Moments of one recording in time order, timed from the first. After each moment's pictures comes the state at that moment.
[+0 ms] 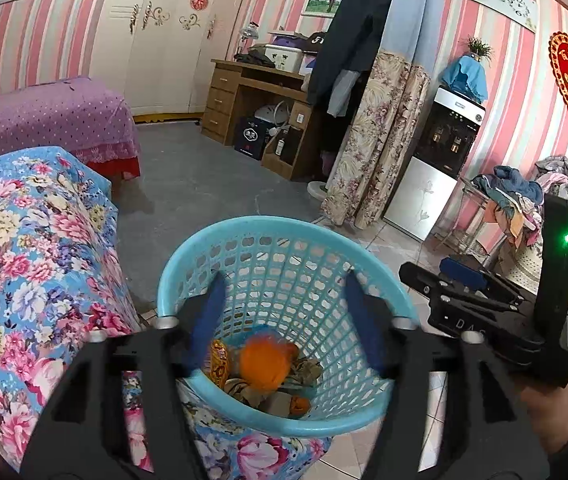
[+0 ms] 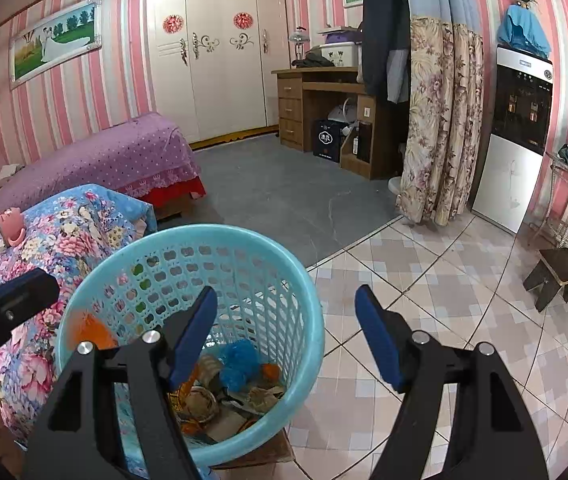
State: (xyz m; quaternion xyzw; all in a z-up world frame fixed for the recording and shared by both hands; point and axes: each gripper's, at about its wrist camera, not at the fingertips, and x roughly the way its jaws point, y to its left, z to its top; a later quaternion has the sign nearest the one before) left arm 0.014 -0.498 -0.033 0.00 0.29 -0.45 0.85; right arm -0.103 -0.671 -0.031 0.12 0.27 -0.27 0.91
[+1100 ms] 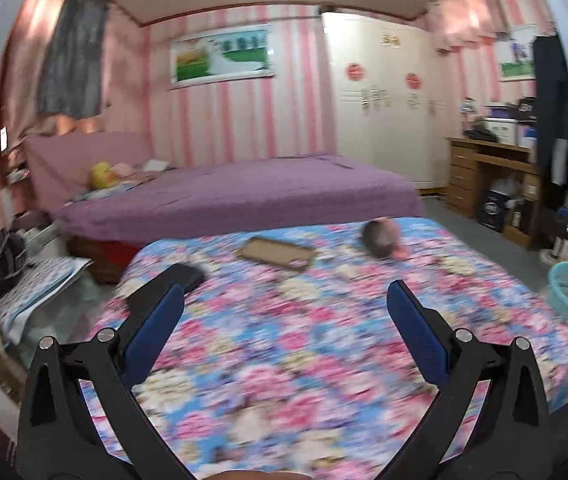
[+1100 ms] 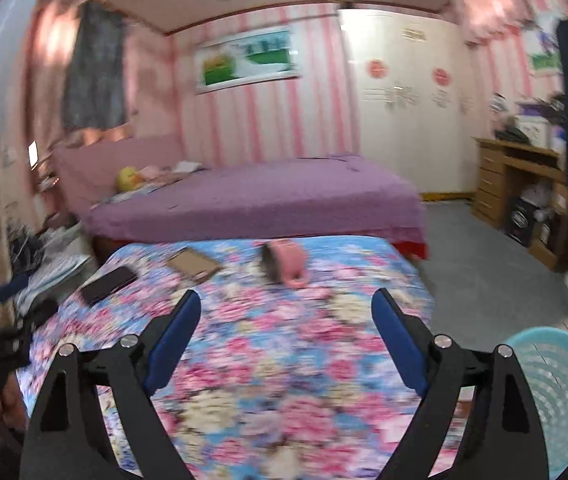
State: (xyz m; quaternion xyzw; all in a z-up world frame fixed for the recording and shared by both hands) left arm 0.012 -0.059 0.037 0.04 0.16 -0.03 0.99; right arm 0.018 -0.331 0.050 0.04 0.17 0.06 0.98
